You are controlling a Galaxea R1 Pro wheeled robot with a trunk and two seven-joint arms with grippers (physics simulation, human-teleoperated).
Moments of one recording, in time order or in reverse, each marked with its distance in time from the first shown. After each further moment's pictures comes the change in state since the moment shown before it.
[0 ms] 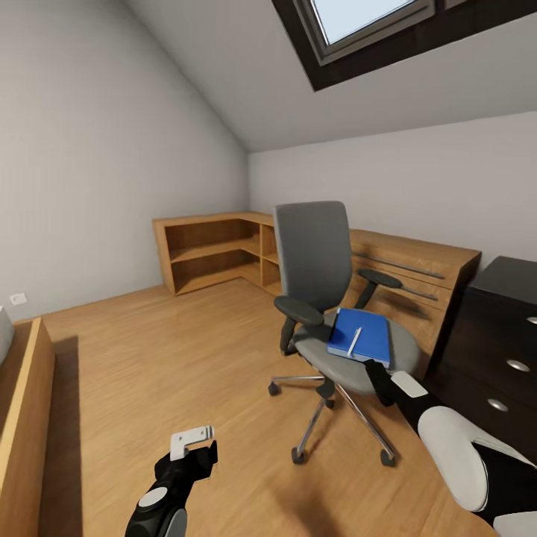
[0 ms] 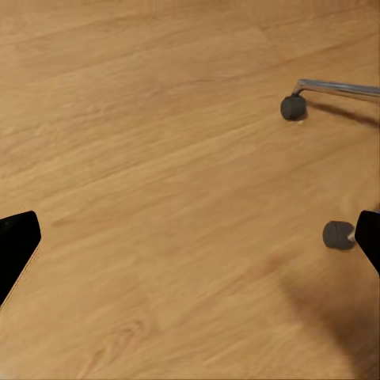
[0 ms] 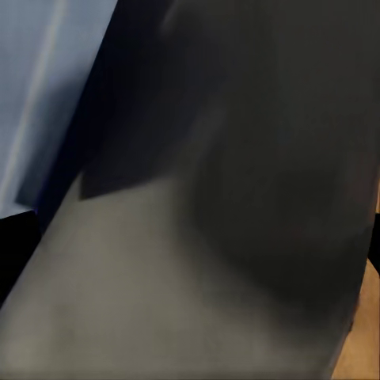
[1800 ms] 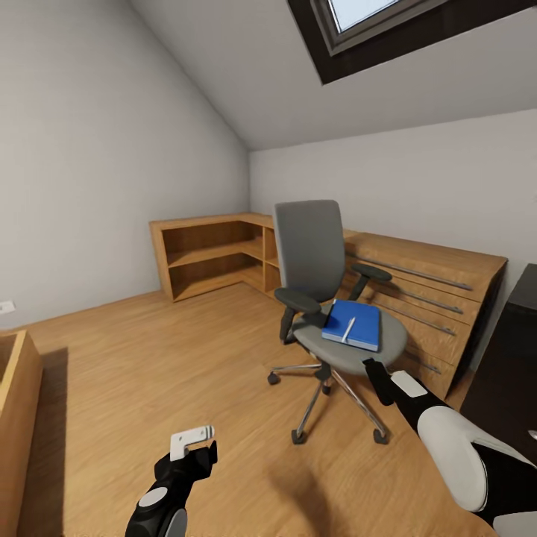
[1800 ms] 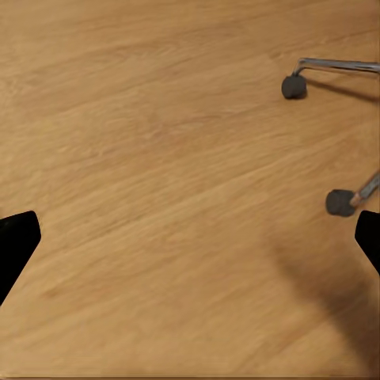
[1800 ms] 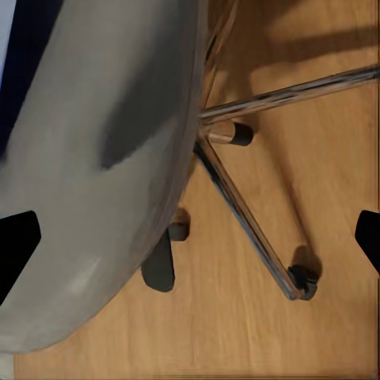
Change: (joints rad) left arm 0.000 0.000 0.000 0.000 0.000 0.001 0.003; right arm -0.001 0.001 0.006 -0.001 -0.007 -0.002 0.003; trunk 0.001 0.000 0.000
